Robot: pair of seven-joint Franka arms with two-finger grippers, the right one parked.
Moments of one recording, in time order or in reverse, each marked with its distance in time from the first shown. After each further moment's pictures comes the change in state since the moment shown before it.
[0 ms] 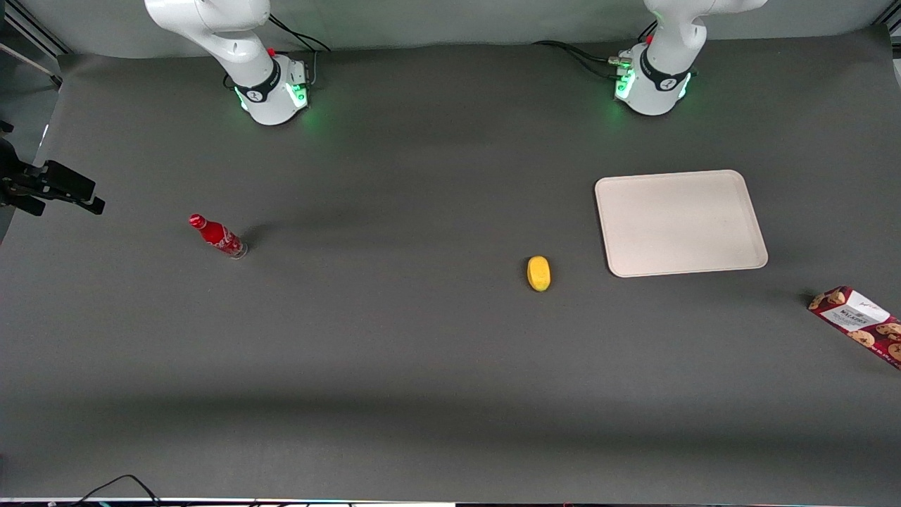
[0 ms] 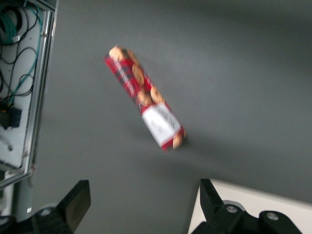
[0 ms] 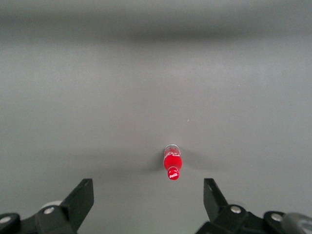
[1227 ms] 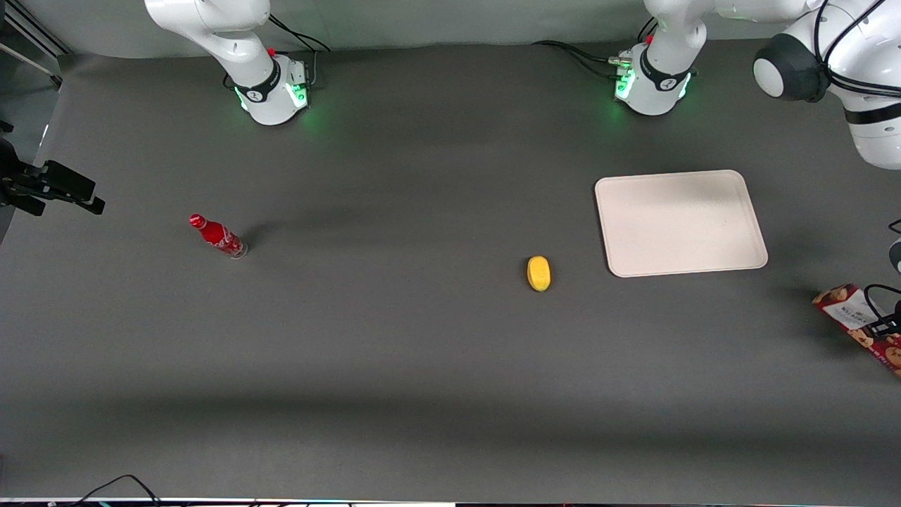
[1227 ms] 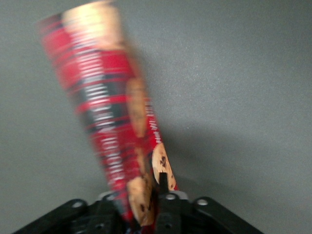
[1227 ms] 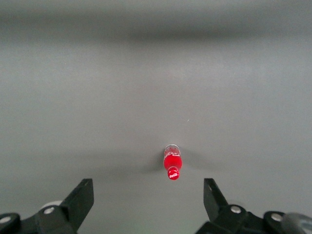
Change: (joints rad) arm 0.109 0.498 0.016 0.051 -0.373 0.446 0.180
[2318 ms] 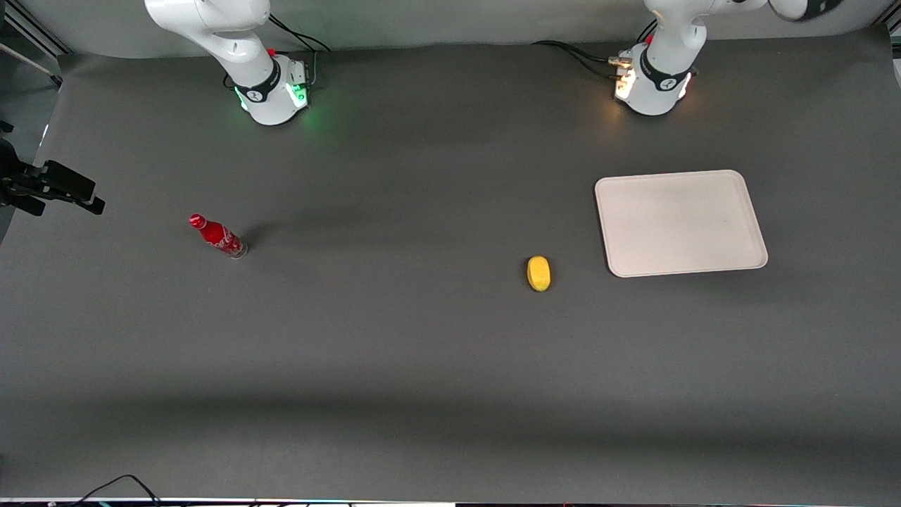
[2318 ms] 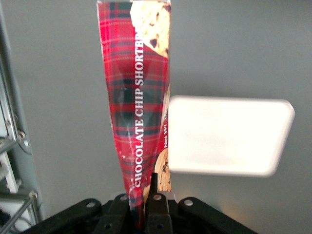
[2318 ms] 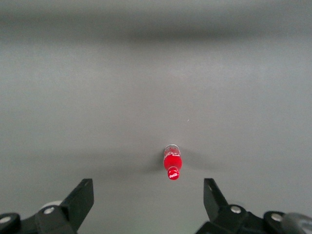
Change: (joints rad) arm -0.137 -0.386 0.113 0.484 0.234 -1.205 0.042
